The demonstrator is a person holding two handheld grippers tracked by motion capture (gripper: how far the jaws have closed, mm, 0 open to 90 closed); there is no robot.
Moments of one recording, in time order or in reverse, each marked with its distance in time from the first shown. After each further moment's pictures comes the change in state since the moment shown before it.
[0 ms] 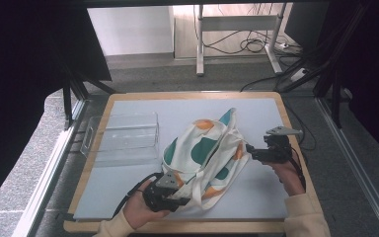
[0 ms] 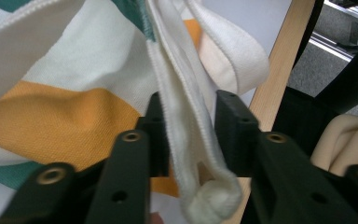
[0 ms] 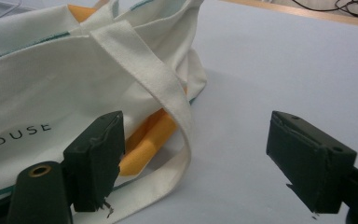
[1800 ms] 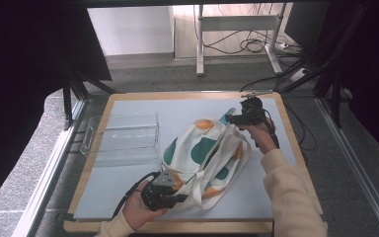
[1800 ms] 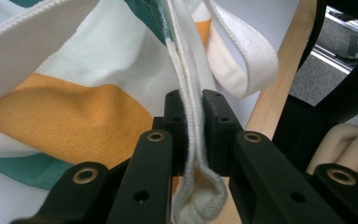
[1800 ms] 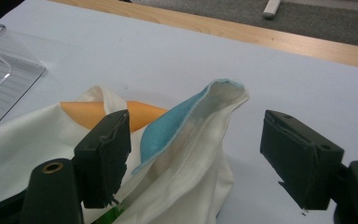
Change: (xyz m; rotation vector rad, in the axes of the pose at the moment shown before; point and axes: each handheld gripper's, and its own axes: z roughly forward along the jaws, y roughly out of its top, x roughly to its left) left arm 0.003 -0.004 -0.003 -0.022 0.012 -0.028; right arm 0.008 0.101 0.078 0.089 0.033 0.063
